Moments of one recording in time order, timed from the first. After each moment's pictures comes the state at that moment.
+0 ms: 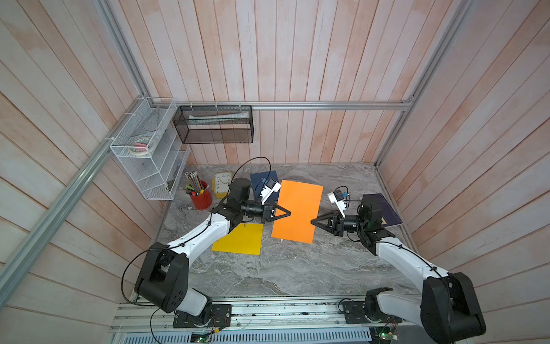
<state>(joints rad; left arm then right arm) -0.46 1.49 1.02 0.06 1.15 -0.30 0.22 1.21 0.59 0.36 -1.28 0.44</state>
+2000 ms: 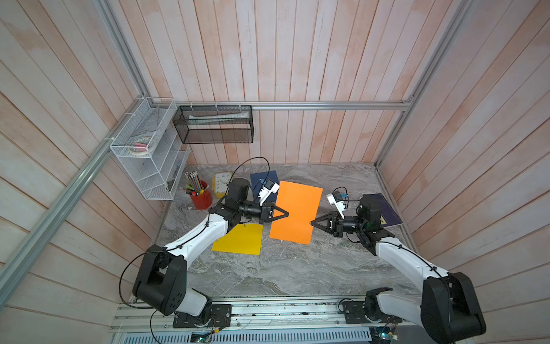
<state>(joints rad) -0.44 1.47 1.02 -0.01 1.14 -0.23 0.22 1.21 0.59 0.32 -1.28 0.42</state>
